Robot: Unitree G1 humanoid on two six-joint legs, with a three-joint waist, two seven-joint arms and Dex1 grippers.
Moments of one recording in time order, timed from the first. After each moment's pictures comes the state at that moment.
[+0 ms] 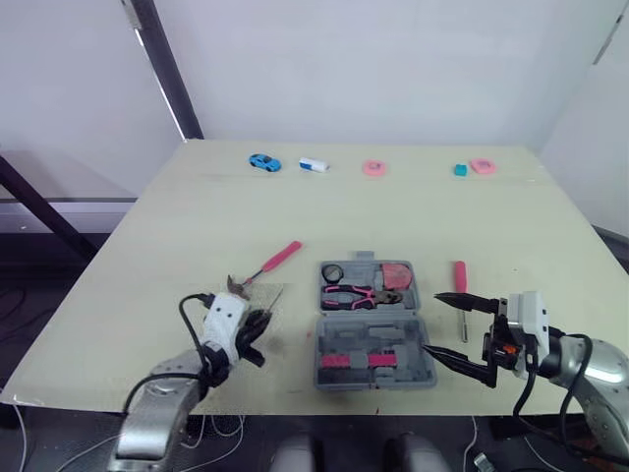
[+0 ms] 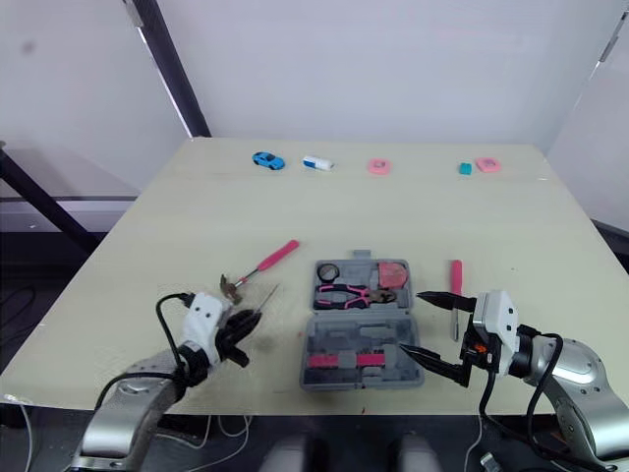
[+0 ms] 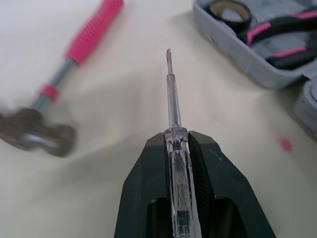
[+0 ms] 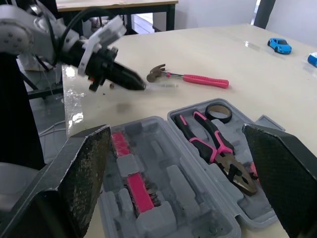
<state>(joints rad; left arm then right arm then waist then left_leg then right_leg) 0.08 0.49 0.11 -0.22 -0.22 0.41 -0.56 0.10 -0.64 -0.08 -0.38 0.54 0.13 1.05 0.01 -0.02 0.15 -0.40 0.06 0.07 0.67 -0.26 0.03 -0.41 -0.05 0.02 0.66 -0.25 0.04</state>
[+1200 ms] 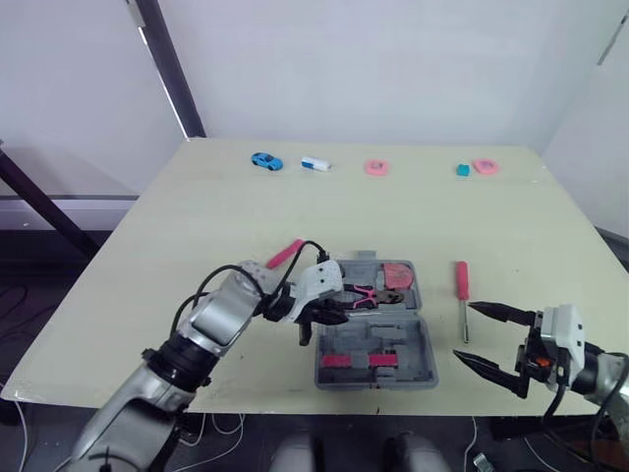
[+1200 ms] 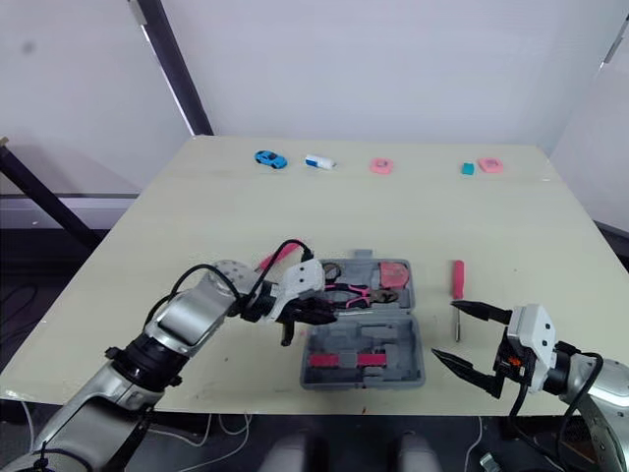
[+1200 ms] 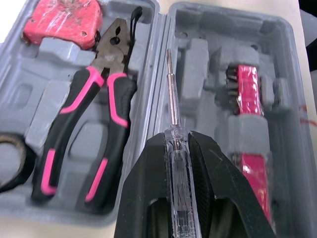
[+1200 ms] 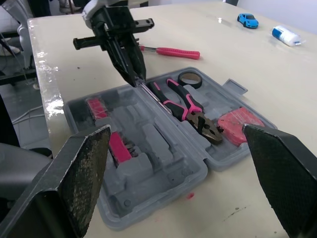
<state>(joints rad) -0.60 0.61 -0.47 -0.03 -0.10 0.62 -1.13 0.24 -0.66 -0.22 -0.31 0.52 0.03 1.09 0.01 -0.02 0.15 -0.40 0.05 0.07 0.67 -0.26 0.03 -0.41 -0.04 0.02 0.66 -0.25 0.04</state>
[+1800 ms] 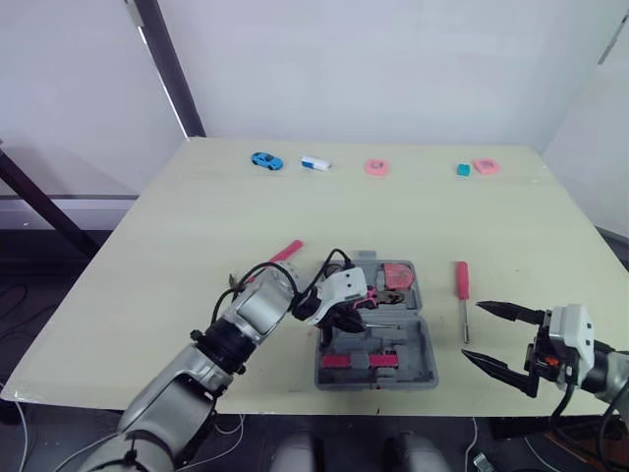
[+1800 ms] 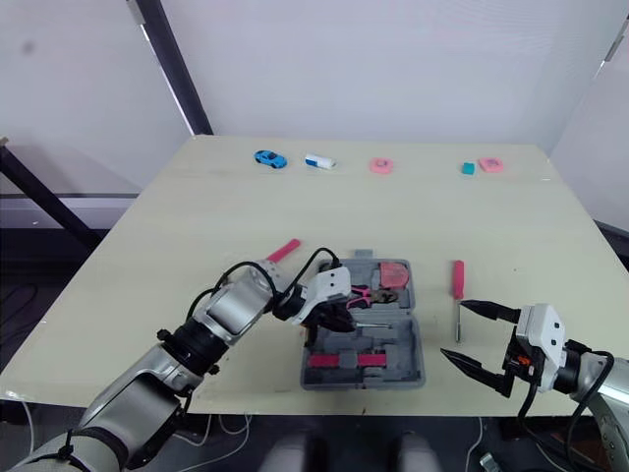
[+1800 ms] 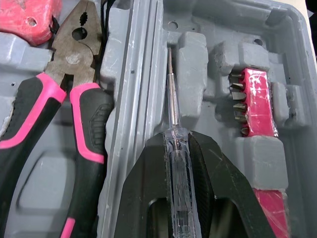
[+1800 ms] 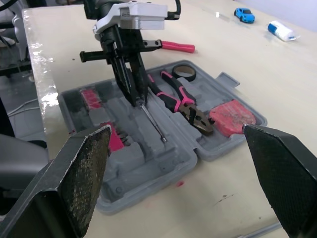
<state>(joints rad) -0.71 0.47 -0.56 0.19 -0.01 0.59 -1.17 0.23 -0.70 -0.24 -0.27 0.53 0.02 1.13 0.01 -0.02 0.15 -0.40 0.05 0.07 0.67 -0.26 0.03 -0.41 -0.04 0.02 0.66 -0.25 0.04</state>
